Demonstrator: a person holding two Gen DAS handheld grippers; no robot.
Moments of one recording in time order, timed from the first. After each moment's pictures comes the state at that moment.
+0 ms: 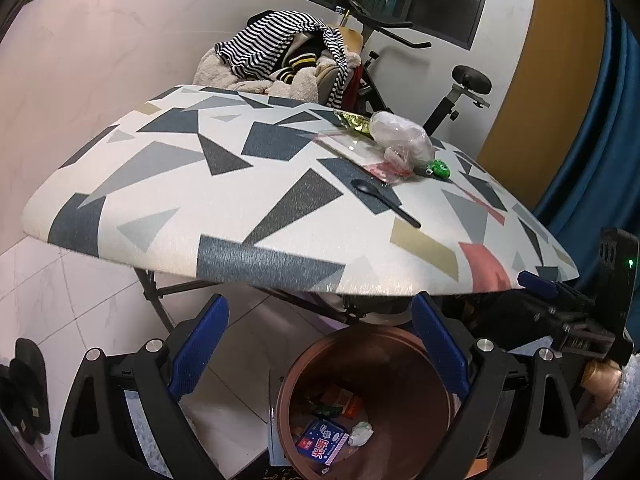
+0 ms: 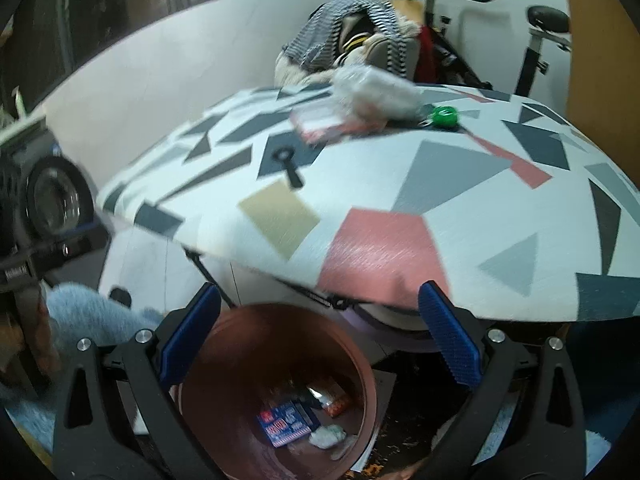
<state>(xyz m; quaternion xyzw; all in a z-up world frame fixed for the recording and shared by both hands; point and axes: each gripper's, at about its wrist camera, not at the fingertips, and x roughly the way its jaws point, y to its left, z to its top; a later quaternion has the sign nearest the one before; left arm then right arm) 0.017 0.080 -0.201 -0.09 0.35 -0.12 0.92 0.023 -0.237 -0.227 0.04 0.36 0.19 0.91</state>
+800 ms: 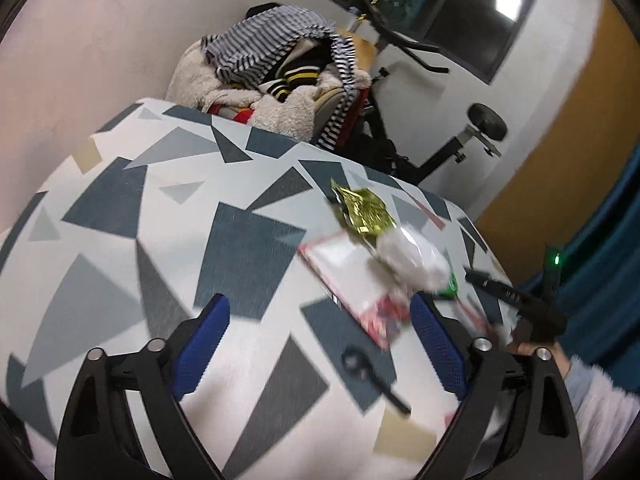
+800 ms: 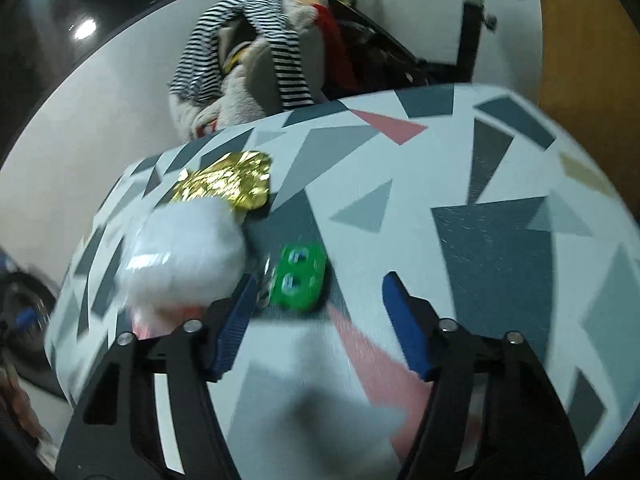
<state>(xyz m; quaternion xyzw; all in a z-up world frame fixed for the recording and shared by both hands) 0.233 0.083 -0.135 -0.17 0.38 -0.13 0.90 0.291 -0.332 -0.196 0.13 0.42 0.09 0.90</state>
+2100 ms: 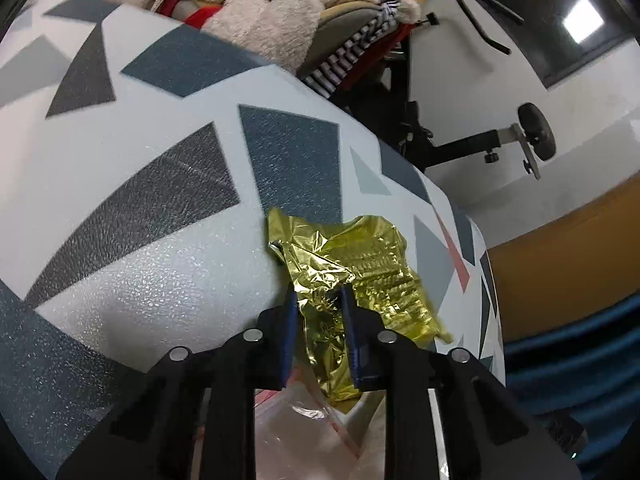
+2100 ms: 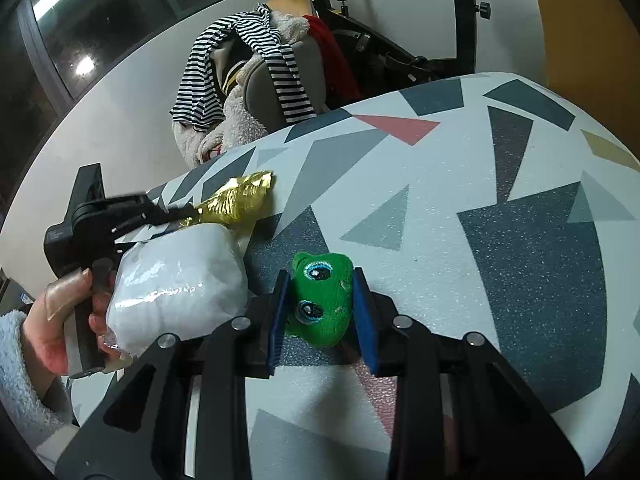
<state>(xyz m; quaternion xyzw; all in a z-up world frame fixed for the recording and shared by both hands) 0.474 -0.017 -0.224 -0.26 0.49 -0.16 0.82 0.301 -0.334 -0.217 0.18 0.38 0.10 0.90</state>
